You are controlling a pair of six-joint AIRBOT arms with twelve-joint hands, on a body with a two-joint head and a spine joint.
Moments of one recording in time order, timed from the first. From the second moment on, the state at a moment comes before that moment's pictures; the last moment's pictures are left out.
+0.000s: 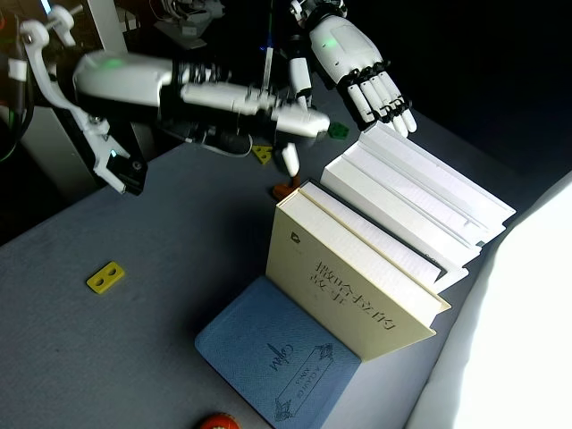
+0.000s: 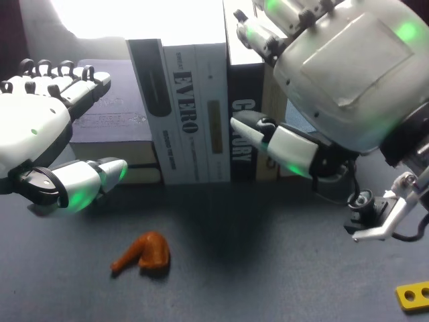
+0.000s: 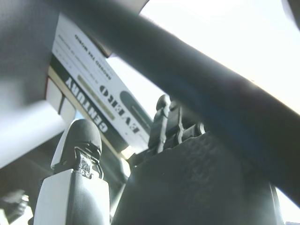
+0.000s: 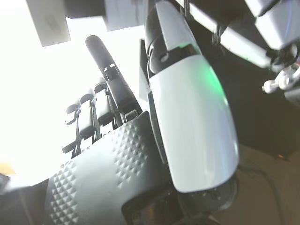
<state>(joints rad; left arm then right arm) 0.69 -0.66 0.56 -1.03 -0.82 1.81 -0.36 -1.04 0.59 0.68 0.99 -2.34</state>
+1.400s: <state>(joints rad) 0.69 -0.66 0.55 -1.03 -0.82 1.80 -0.44 -1.13 0.71 0.66 0.99 -2.32</state>
